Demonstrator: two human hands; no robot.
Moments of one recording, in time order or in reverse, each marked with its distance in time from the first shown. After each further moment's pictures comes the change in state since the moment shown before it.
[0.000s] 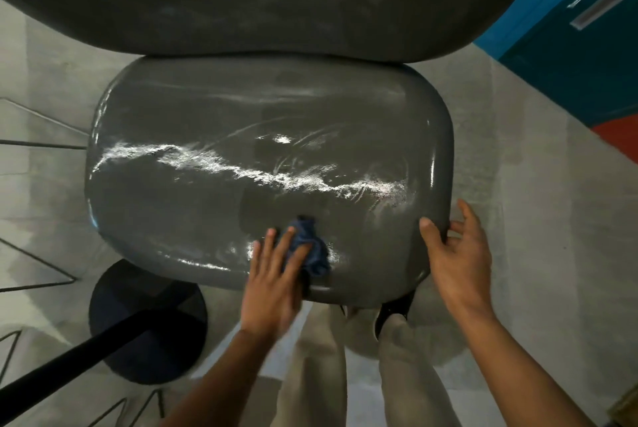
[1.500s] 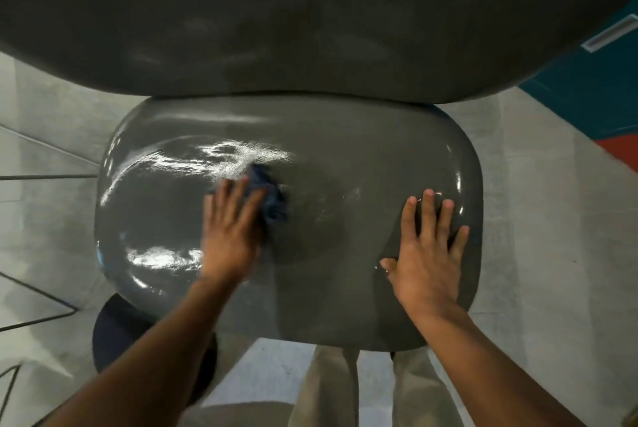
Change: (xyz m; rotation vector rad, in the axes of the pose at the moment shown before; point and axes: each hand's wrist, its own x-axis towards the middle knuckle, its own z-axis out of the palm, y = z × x) left_hand 0.132 -0.131 -0.065 0.016 0.016 -0.087; right_hand 0.013 -0.074 0.080 -1.070 -0.163 -0.322
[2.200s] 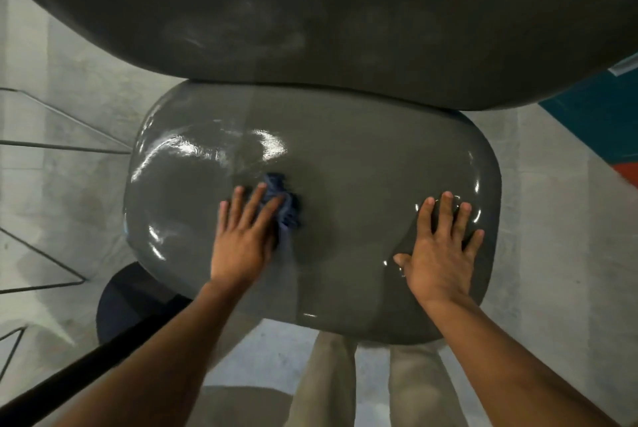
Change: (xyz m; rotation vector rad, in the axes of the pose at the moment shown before) left_hand -0.041 -0.003 -0.005 0.039 -0.071 -0.078; right_hand 0.003 -0.002 -0.003 -0.029 -0.042 0.011
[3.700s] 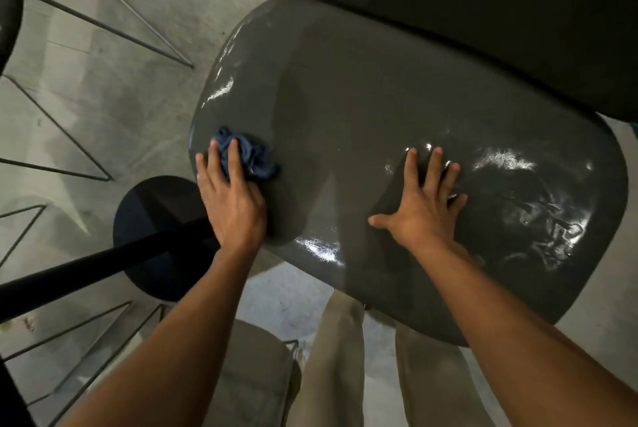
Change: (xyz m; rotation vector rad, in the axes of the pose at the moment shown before) left_hand -0.058 -0.064 0.005 -0.204 0.346 -0.690; right_hand 0.014 -0.140 0.002 0.028 -0.186 -0.234
